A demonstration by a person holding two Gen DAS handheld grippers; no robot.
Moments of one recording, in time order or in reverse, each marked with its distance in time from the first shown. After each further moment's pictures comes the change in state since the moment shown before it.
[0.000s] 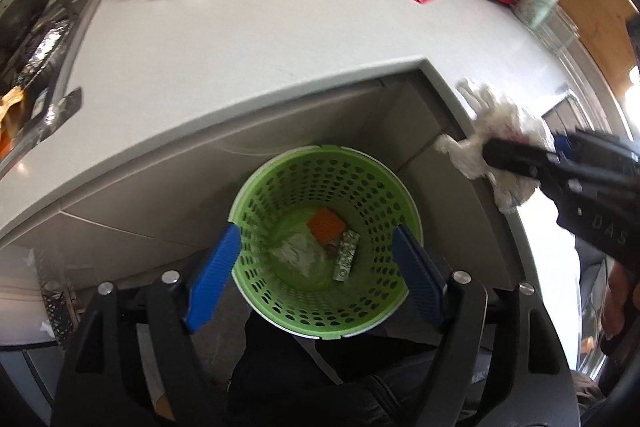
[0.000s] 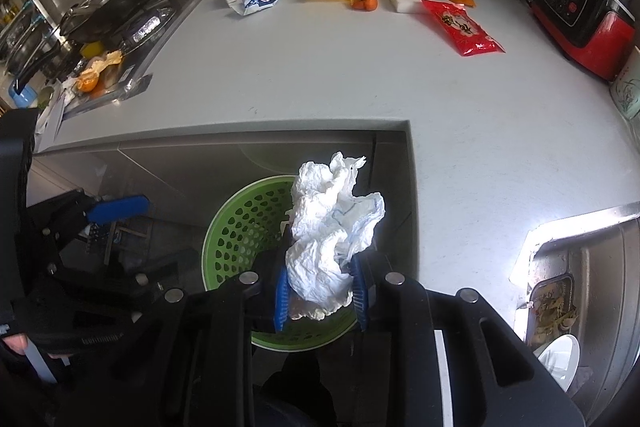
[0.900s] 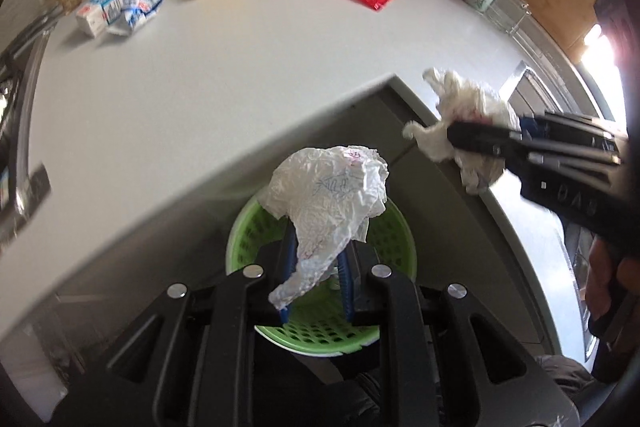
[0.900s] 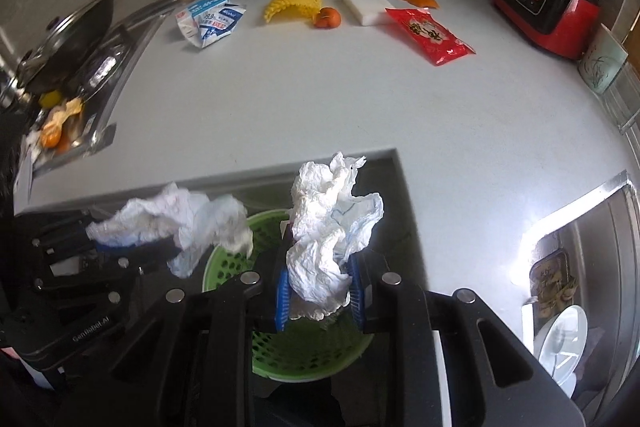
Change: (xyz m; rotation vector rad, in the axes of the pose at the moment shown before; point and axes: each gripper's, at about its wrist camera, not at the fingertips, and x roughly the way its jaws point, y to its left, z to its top) left arm 0.004 0.012 0.037 0.188 0.021 -0.174; right arm 0.003 0.007 0.027 0.152 -0.030 -0.105
